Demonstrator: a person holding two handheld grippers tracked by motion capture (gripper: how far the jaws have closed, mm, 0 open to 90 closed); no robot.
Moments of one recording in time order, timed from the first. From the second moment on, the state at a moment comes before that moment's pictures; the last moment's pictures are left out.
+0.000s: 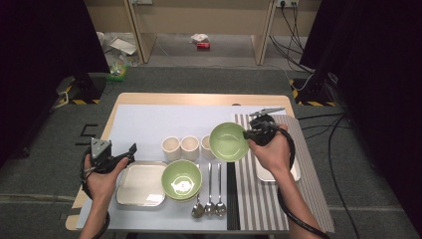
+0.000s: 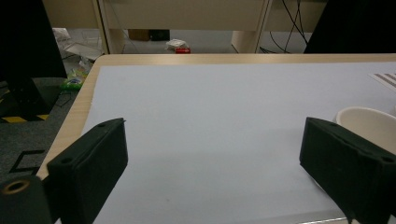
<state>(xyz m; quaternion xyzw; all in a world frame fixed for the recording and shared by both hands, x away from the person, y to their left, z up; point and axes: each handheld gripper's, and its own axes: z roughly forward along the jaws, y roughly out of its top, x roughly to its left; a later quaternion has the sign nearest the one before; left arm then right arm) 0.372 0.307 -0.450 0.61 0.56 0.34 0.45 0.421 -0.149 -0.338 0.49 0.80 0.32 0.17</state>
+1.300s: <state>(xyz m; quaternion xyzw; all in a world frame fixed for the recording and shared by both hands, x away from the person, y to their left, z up) 0.373 0.305 -0.453 0.61 0.56 0.34 0.45 0.422 -0.274 -0.372 0.60 0.74 0.26 0.18</state>
